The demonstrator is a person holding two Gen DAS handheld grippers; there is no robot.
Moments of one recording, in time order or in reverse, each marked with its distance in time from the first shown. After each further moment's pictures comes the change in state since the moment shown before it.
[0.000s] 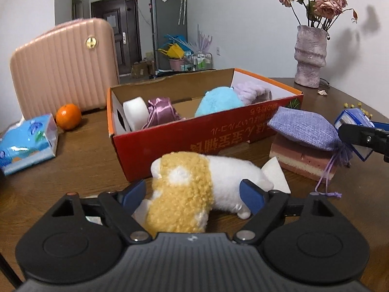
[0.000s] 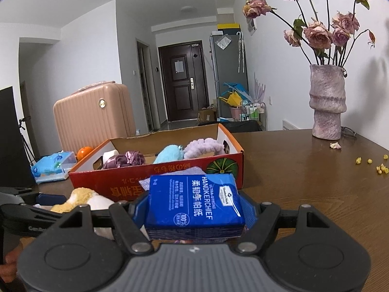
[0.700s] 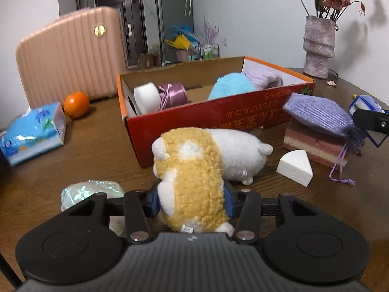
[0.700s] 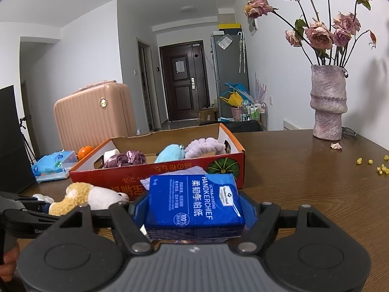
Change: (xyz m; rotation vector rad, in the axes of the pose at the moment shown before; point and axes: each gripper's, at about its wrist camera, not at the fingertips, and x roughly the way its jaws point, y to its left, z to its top) left arm 0.003 0.010 -0.010 -0.001 0.045 0.039; right arm -0.001 0.003 -0.001 -0.005 -0.001 0.003
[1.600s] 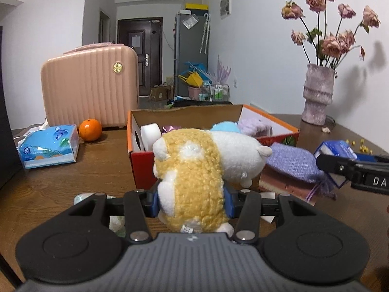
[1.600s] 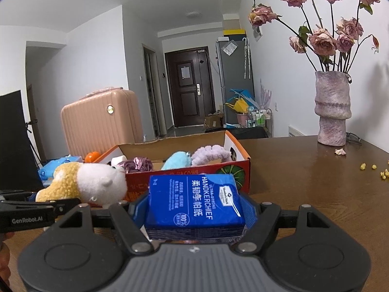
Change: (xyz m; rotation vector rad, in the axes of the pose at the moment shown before) left arm -0.057 -0.022 0.003 -0.112 -0.195 0.030; right arm -0.007 0.001 0.003 -0.002 -0.037 0.035
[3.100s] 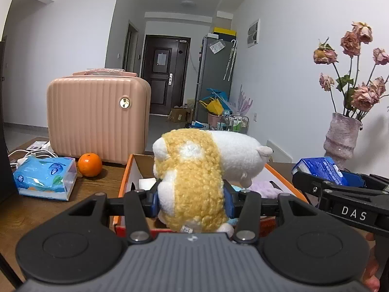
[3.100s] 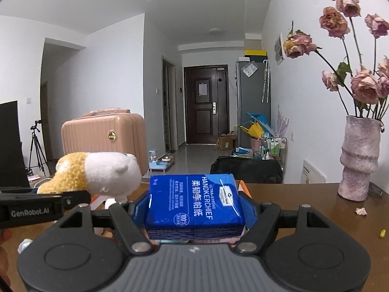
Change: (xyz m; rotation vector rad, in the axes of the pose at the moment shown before) left arm 0.040 -0.014 0.077 -0.134 -0.119 0.085; right arm 0.070 0.006 0.078 -0.118 -0.076 0.049
